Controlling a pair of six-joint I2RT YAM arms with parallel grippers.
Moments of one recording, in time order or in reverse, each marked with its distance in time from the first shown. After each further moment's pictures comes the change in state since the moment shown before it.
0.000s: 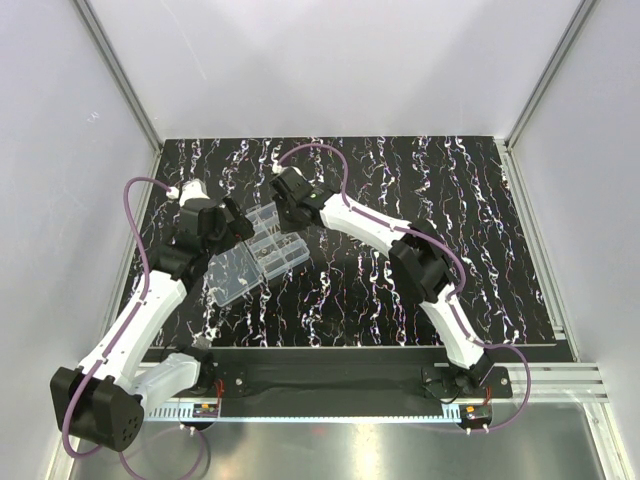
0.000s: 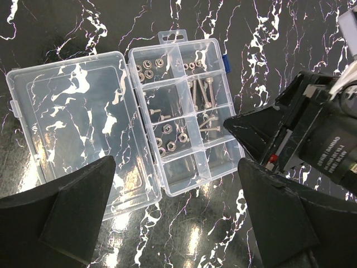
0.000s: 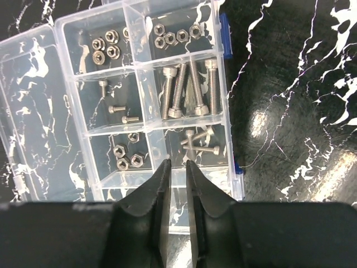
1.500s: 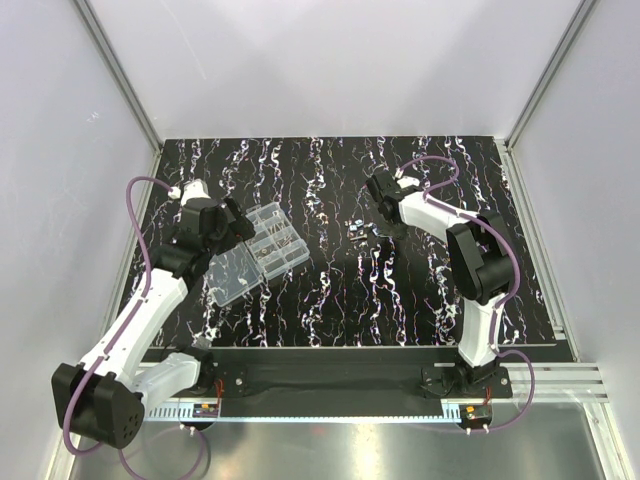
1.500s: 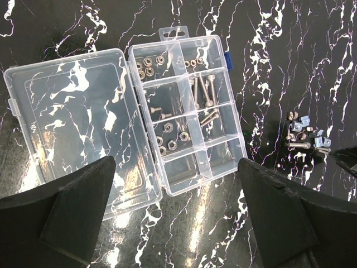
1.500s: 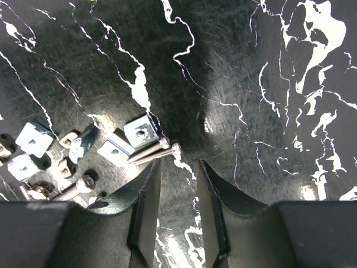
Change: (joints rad) left arm 0.000 0.015 0.000 0.000 0.005 0.000; right arm -0.393 -0.330 -0.641 0.000 0.341 0.237
